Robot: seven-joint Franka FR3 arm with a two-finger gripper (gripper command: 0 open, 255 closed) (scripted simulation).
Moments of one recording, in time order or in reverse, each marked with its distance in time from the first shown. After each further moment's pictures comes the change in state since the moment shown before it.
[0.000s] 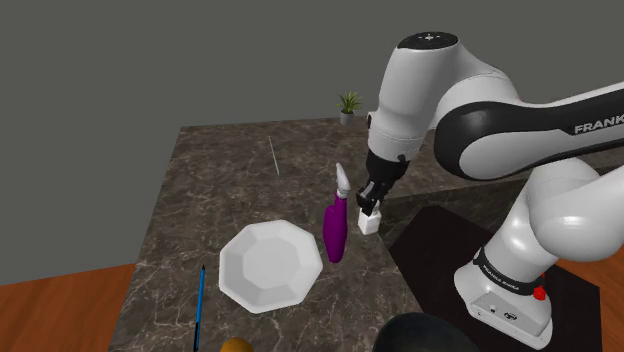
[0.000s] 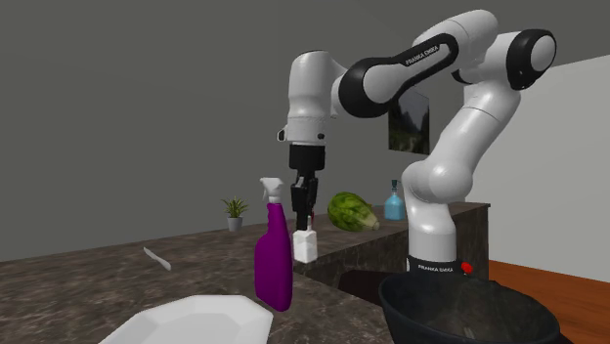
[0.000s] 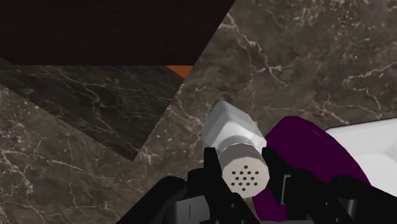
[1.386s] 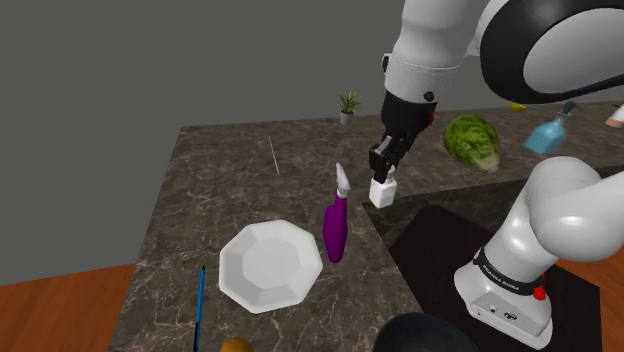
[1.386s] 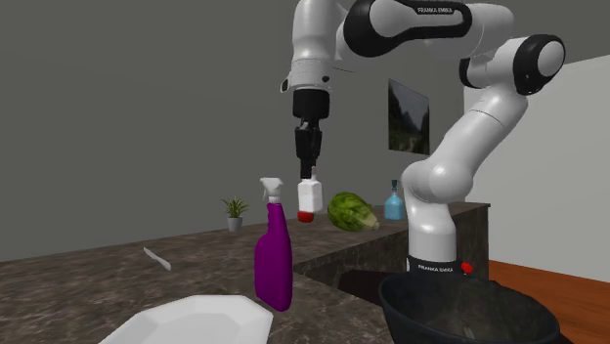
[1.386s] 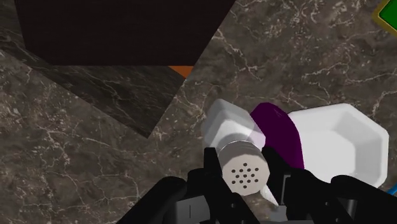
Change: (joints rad) arm 0.002 -0.083 -0.056 0.223 -0.027 -0.304 -0.004
